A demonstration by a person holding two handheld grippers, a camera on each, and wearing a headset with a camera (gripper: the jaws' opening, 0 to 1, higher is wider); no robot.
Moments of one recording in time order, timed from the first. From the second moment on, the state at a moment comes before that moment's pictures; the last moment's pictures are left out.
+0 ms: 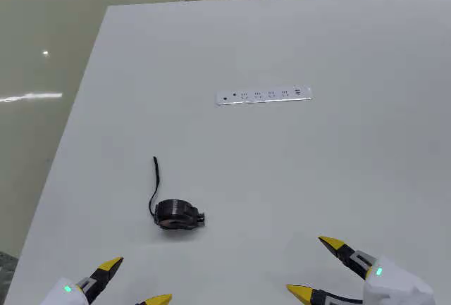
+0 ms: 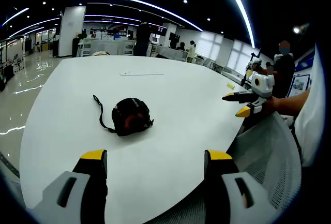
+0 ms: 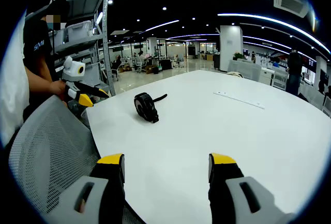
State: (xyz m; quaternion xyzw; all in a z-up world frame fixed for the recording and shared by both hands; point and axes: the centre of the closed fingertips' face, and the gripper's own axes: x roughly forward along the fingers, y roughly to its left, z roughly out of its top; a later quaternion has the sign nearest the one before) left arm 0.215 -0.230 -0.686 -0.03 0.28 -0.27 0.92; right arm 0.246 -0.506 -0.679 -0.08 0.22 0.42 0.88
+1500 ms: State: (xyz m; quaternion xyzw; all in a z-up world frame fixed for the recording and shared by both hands) left arm 0.219 -0.231 -0.688 -0.02 0.29 -0.28 0.91; right arm 0.246 -0.501 -0.680 -0.08 0.22 0.44 0.87
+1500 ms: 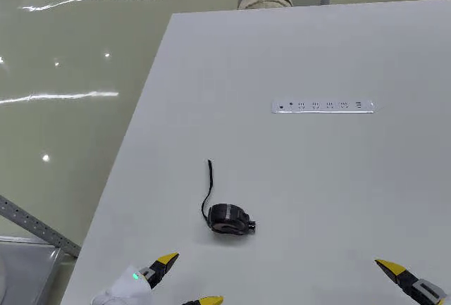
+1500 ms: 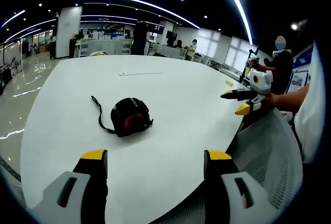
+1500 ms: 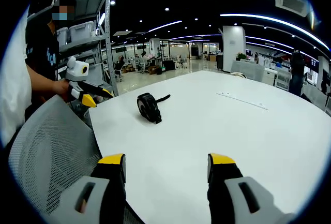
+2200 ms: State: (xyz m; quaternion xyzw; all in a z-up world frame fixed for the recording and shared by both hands) left arm 0.242 -0.234 -0.691 0.01 0.29 -0.32 0.90; right arm 0.263 -0.485 -0.680 -0.07 0.20 0.48 0.85
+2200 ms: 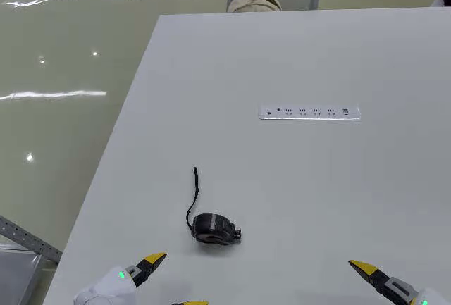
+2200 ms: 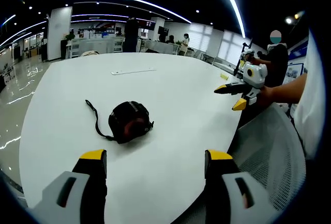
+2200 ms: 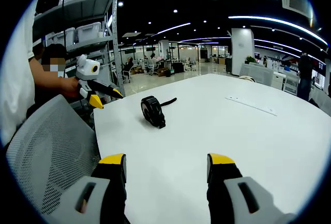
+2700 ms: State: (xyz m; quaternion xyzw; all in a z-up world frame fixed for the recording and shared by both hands) left arm 0.264 -0.233 -0.692 0.02 0.29 -0.35 0.89; right arm 0.277 -0.470 -0.686 -0.05 0.20 0.50 0.84
